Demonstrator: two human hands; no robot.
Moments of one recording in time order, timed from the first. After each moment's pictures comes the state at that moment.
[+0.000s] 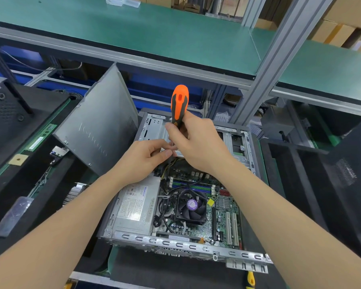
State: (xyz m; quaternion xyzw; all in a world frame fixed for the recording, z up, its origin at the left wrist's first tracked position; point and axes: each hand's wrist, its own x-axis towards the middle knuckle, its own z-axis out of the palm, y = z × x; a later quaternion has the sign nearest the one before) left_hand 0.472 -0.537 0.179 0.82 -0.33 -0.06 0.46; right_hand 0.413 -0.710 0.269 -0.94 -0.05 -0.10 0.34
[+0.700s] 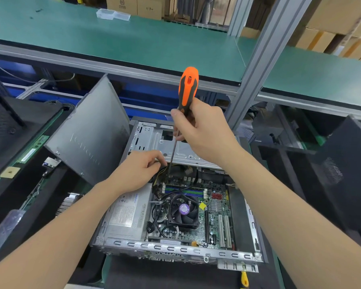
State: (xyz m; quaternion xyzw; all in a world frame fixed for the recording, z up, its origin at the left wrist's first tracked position) left_hand 0.473 -0.549 0.170 0.87 -0.31 -0.12 0.37; right_hand 0.406 -0.735 0.311 -0.92 -0.04 -0.15 0.35
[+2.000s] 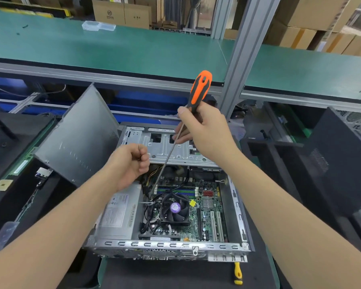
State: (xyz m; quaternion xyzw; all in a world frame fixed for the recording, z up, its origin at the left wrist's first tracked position) left_hand 0.465 -0.575 0.206 0.55 0.03 -0.32 0.77; right_hand 0.387 -0.771 0.300 -0.83 0.02 -0.17 0.54
